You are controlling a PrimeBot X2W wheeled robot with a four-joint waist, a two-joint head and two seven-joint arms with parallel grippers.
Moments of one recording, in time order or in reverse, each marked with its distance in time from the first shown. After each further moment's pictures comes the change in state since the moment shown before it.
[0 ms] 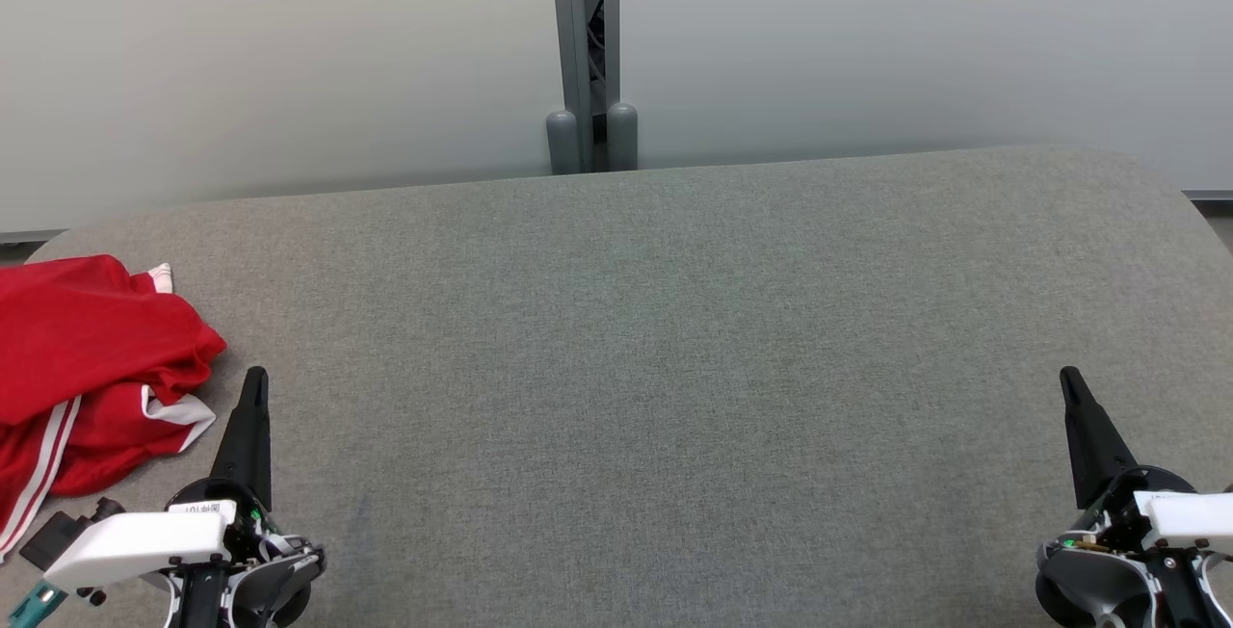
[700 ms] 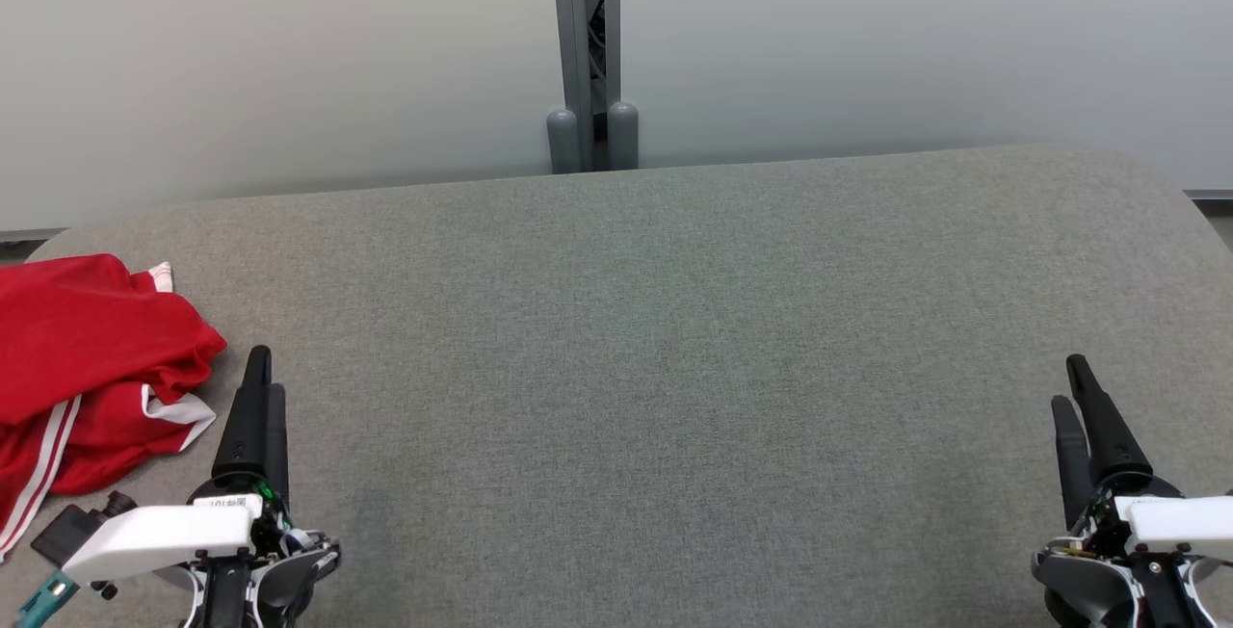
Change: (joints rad) left arm -0.002 -0.001 -0.043 0.009 0.051 0.002 -0.074; right arm 0.017 -0.008 0.036 -0.006 -0.066 -0.005 -0.068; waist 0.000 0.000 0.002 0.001
